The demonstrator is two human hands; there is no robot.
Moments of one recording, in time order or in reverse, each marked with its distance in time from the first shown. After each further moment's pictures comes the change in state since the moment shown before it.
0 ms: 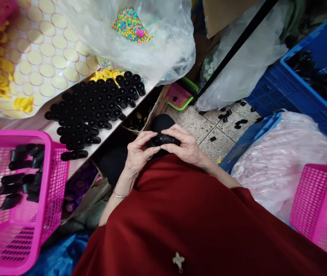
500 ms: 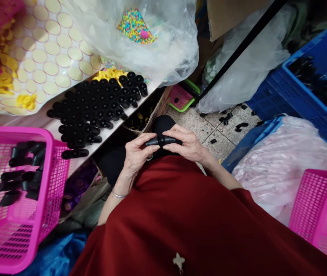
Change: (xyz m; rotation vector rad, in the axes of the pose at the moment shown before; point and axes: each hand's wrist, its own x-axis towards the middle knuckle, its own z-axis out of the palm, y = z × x) left_hand -0.001 0.010 0.002 -0.024 0.115 -0.104; right_hand 0.012 0.004 -0.013 -0.026 -0.144 -0.056
